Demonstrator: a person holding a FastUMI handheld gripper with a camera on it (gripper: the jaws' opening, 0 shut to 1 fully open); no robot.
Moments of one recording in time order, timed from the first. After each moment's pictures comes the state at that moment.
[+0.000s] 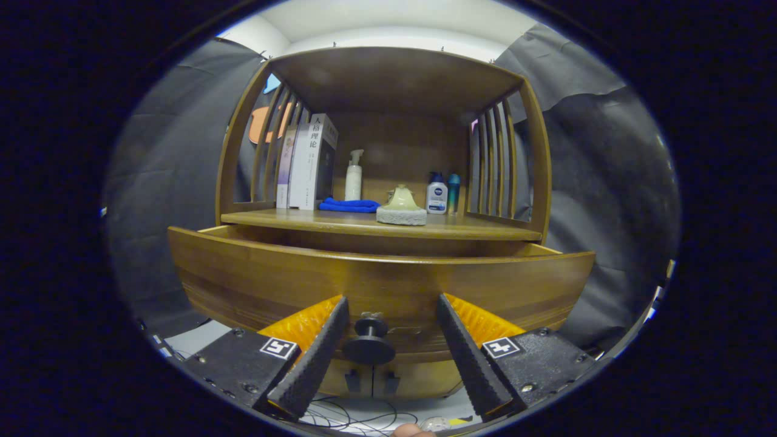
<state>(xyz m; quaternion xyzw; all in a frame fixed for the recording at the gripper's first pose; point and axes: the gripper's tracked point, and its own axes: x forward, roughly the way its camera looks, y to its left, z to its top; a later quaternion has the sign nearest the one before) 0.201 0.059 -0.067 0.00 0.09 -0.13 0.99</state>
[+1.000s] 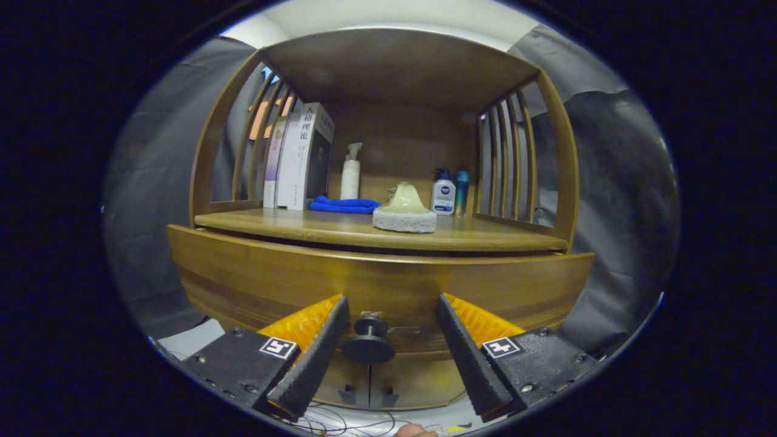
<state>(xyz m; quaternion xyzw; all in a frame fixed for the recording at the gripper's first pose) 0.259 0.043 -0.069 0.00 0.10 -0.13 0.99</state>
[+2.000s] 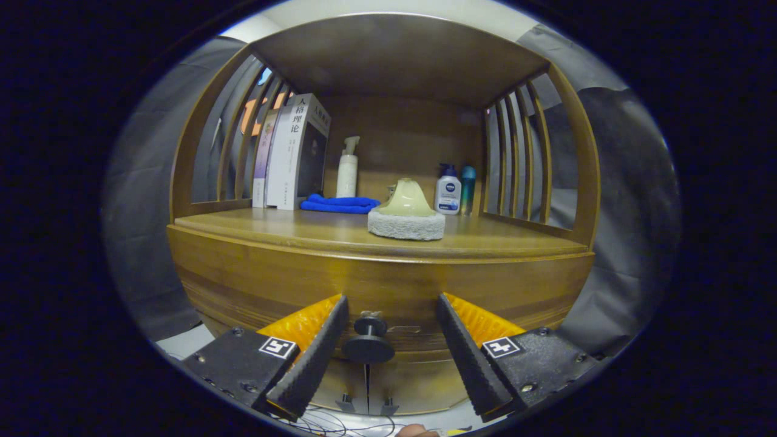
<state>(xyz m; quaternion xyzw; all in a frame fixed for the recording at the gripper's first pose) 0.296 0.029 -0.072 0.00 0.10 -0.12 0.99</state>
